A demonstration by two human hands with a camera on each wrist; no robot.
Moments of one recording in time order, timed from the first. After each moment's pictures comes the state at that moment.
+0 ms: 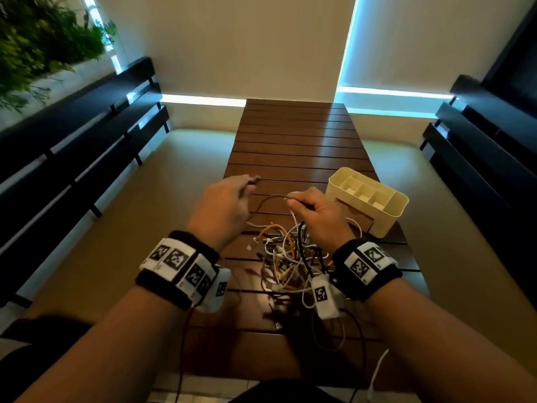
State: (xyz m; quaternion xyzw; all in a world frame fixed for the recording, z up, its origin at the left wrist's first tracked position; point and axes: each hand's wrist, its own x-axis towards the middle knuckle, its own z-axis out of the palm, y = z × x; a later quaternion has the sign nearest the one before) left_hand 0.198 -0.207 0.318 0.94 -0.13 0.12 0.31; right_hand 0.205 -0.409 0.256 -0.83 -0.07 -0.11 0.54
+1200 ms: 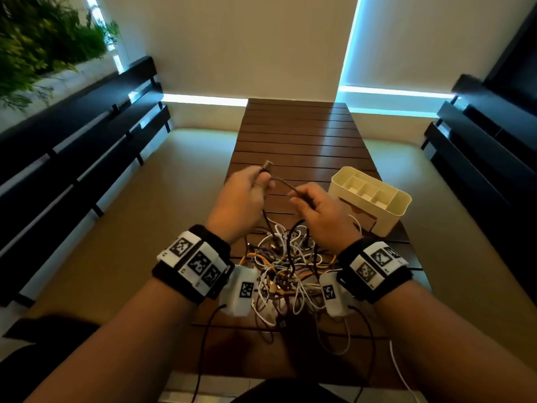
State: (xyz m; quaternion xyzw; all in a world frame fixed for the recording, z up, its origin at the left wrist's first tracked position) left_hand 0.203 -0.222 0.322 0.85 -0.15 0.06 0.50; right_hand 0.198 -0.403 0.269 -0.86 -0.11 -0.12 0.48
